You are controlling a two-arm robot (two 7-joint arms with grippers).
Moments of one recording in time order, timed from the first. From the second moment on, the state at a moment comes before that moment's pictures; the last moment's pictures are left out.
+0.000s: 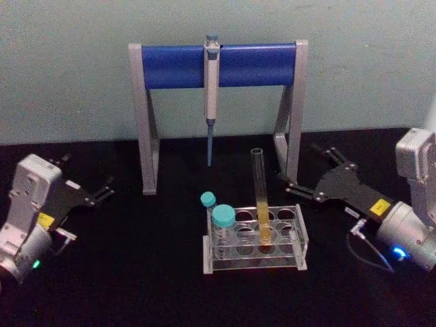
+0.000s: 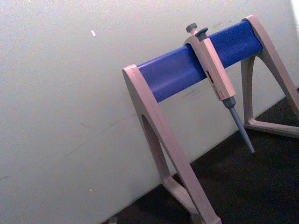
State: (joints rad) left arm -0.20 0.60 0.45 -1.41 -0.25 -0.12 0.03; right arm 0.19 0.57 -0.39 -1.53 0.47 -0.14 0.42
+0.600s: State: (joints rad) left arm -0.20 0.60 0.45 -1.41 -0.25 -0.12 0.03; right arm 0.29 0.50 -0.43 -1.47 0.50 0.05 0.51
